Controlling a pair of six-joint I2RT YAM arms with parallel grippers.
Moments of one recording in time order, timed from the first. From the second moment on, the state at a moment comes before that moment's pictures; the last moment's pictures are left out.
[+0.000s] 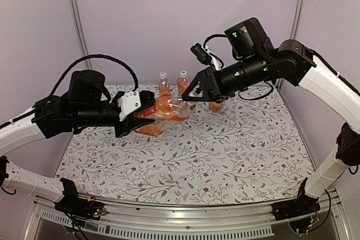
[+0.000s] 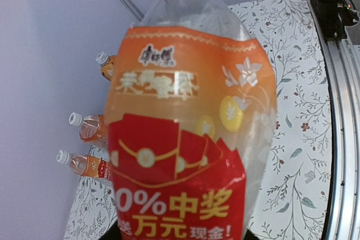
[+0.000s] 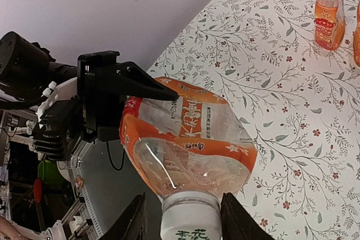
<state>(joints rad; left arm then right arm) -0.98 1.06 1.08 -0.48 0.01 0.57 1.01 1.59 1.90 -0.92 -0.30 0.50</state>
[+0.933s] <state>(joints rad) -0.98 1.06 1.08 -0.46 0.00 0.57 0.99 1.54 1.86 -0.93 -0.29 0.50</state>
